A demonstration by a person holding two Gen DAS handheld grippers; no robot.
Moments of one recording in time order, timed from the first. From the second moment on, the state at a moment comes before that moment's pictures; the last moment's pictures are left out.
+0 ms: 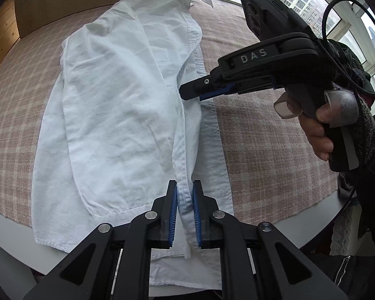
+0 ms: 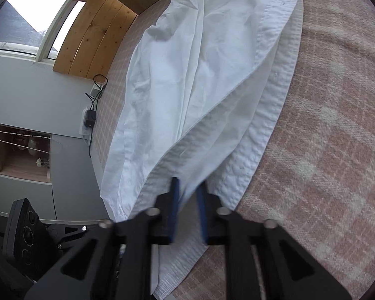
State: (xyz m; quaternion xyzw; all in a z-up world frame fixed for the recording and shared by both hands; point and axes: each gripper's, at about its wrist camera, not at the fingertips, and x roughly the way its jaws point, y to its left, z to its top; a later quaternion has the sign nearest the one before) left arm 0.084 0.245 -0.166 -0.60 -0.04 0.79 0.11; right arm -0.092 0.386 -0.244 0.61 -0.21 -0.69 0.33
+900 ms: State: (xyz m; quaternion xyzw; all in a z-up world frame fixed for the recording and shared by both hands) left arm 0.133 0.140 -0.149 -0.60 -0.02 0.79 0.07; right arm 0.014 0.390 -0.235 0.61 -0.21 -0.68 0.36
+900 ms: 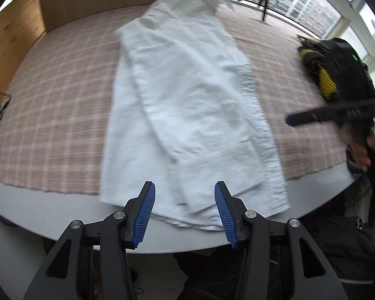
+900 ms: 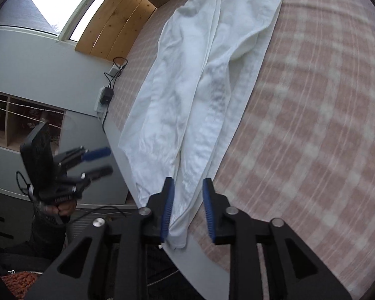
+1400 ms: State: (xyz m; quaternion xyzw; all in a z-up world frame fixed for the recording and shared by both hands) left arm 0.122 0.125 -0.189 -0.62 0.03 0.77 0.16; right arm 0.121 0.355 -0.226 0.55 -0.14 -0.78 0.26
